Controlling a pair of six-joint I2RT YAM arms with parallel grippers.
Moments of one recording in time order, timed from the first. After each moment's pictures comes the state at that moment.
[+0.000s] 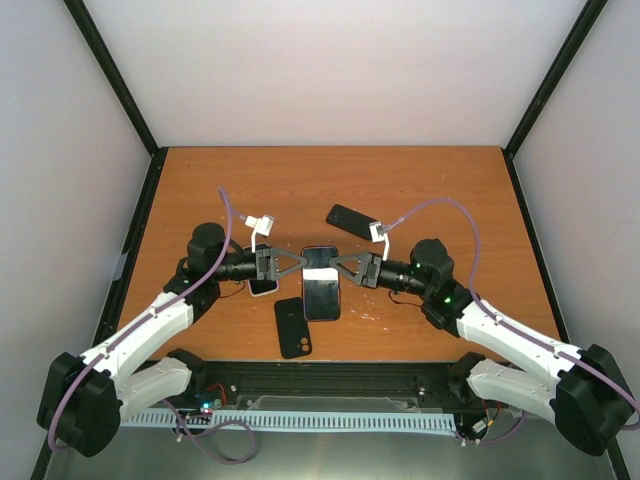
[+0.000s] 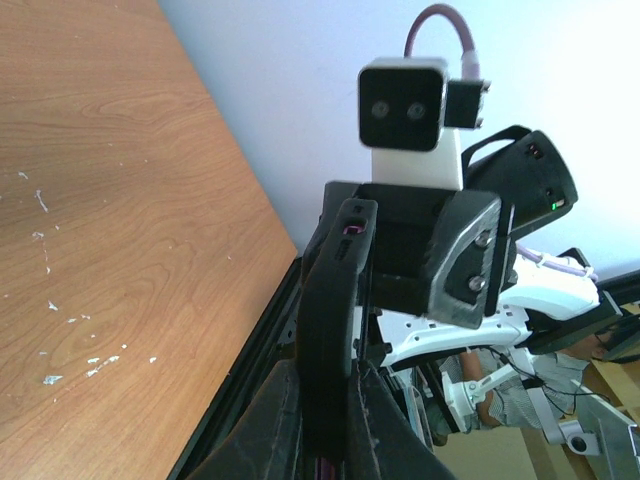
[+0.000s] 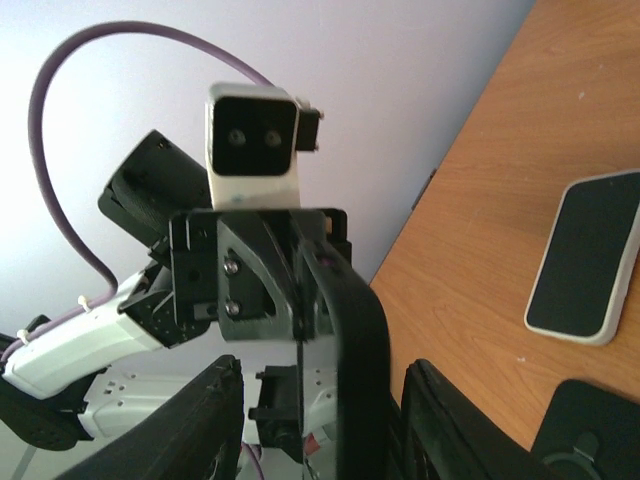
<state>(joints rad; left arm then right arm) -0.44 1.00 0.55 0.26 0.98 -0.89 0.68 1.01 0.53 0.42 -0.62 0.97</state>
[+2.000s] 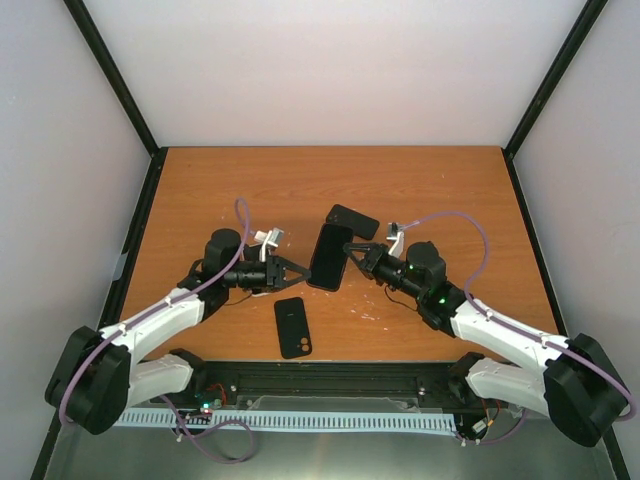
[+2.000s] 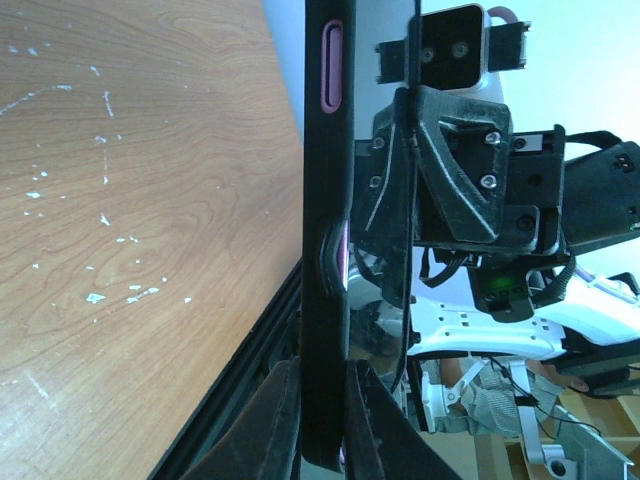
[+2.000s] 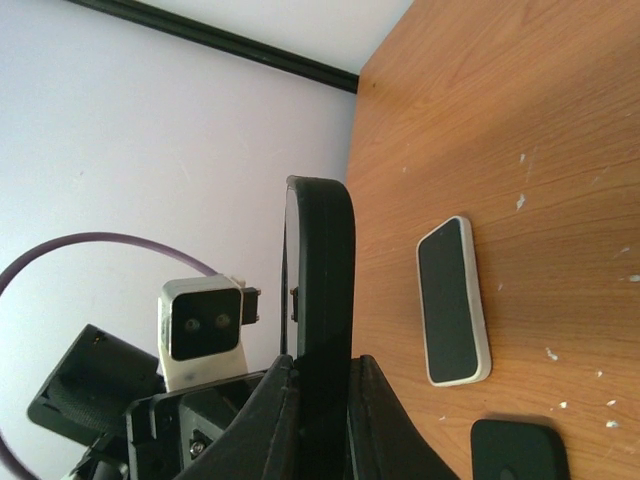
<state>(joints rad) -0.47 1.12 0.47 0.27 0.94 -0.95 0.68 1.06 0.47 0.43 -0.27 1.21</state>
